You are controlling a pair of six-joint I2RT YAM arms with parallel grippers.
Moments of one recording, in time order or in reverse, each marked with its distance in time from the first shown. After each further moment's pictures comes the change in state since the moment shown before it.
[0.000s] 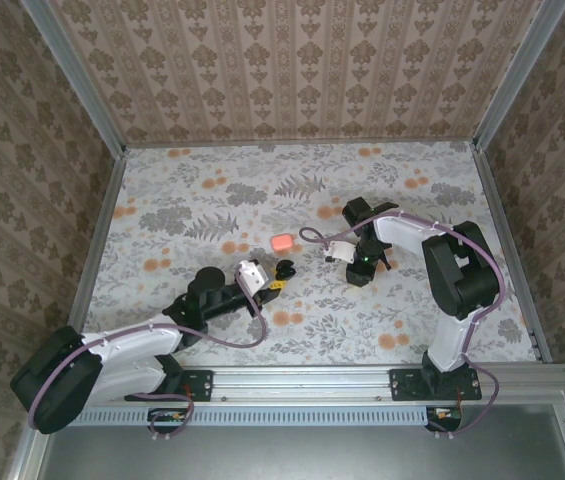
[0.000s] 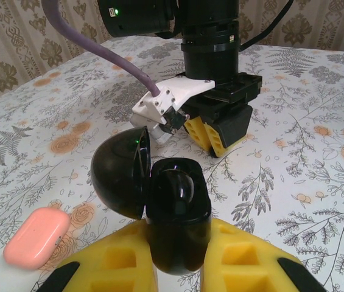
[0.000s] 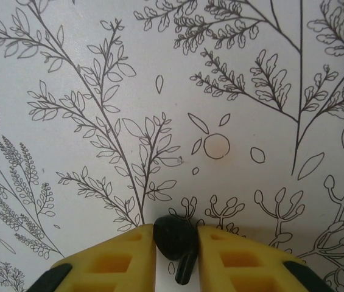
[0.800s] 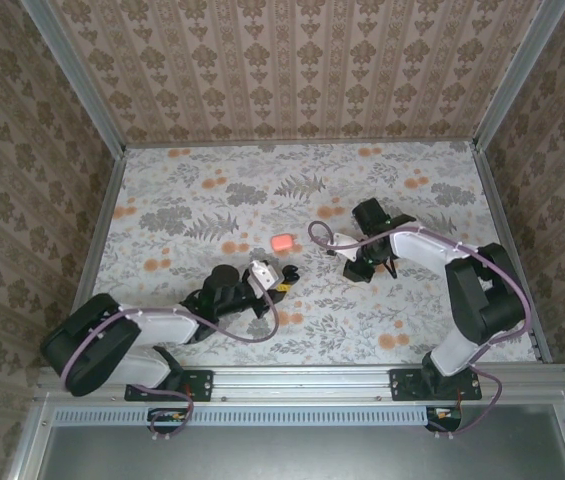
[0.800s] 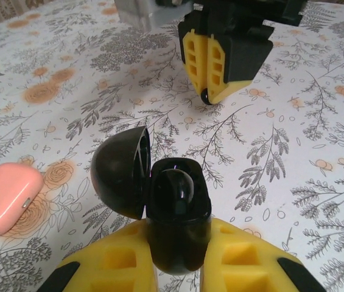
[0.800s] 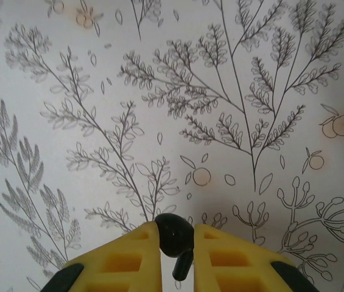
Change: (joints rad) left arm 0.000 0.279 0.021 0.128 -0.009 -0.027; right arm -0.014 -0.208 -0.180 0.245 -0.109 0.112
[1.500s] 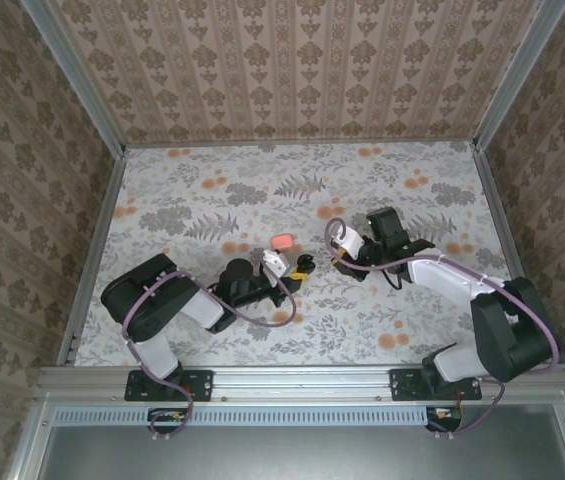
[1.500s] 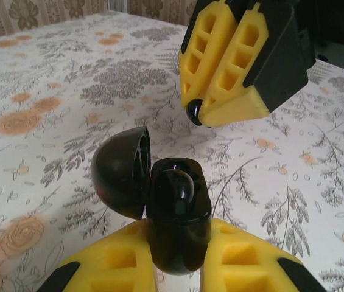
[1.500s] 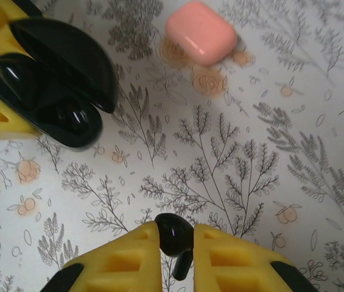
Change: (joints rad) left arm 0.000 0.388 0.108 0.421 0.051 -0.140; right arm -0.004 -0.243 -0.235 0.430 -0.169 0.180
